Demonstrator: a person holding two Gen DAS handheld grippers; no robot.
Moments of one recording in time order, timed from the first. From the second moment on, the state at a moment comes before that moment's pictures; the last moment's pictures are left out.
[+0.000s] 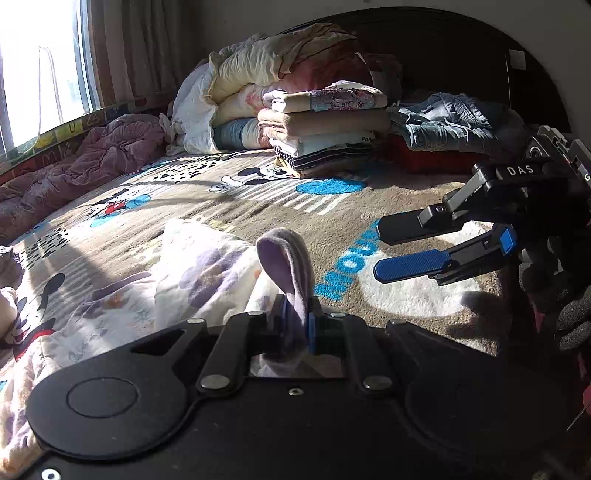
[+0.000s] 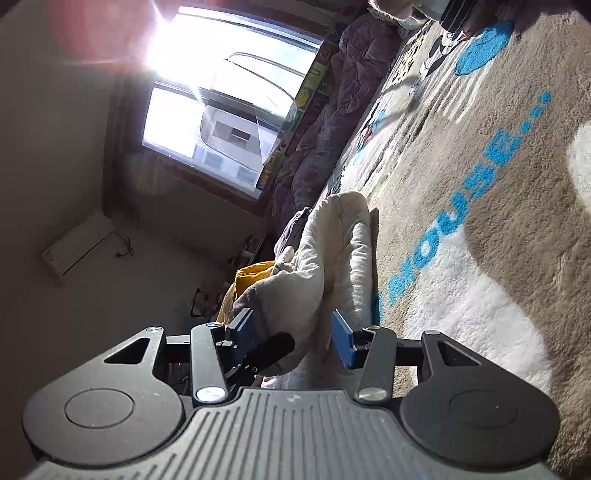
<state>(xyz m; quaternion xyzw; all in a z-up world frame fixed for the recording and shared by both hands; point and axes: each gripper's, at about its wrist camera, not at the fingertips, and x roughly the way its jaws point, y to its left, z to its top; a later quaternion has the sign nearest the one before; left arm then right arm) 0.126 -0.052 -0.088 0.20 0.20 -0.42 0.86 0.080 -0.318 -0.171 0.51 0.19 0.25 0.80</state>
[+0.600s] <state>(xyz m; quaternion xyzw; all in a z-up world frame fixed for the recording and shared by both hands) 0.136 -0.013 -0.053 0.10 0.20 -0.43 0.88 0.112 -0.294 -0.168 0.45 0.22 0.24 0.83</state>
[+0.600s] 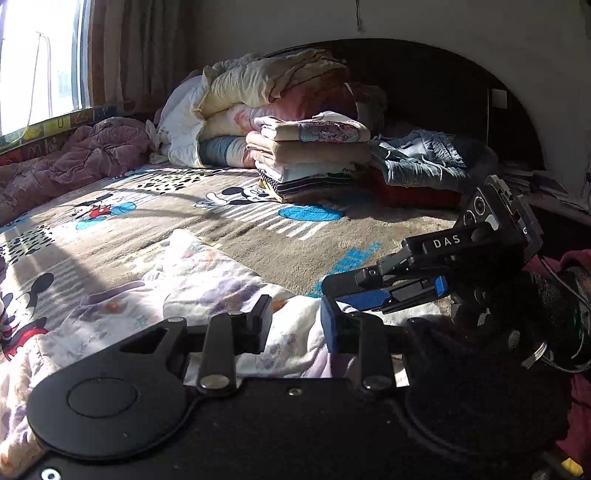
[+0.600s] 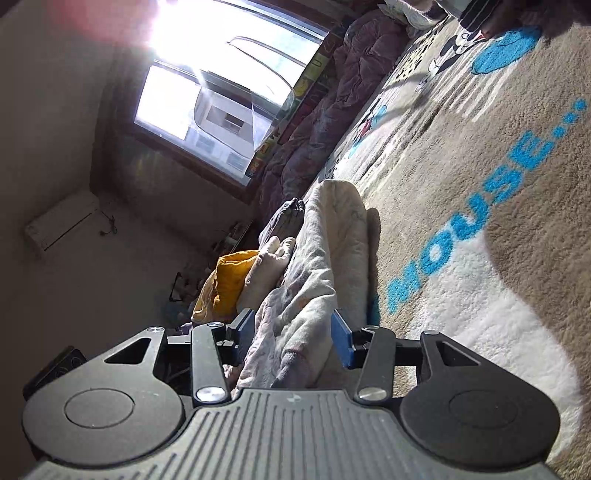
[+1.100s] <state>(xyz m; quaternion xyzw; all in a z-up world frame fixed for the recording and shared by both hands) 0.288 -0.132 -0.067 0.18 0.30 -0.27 0.90 0.109 -0.274 -0.149 0.36 0.23 0.28 0.86</state>
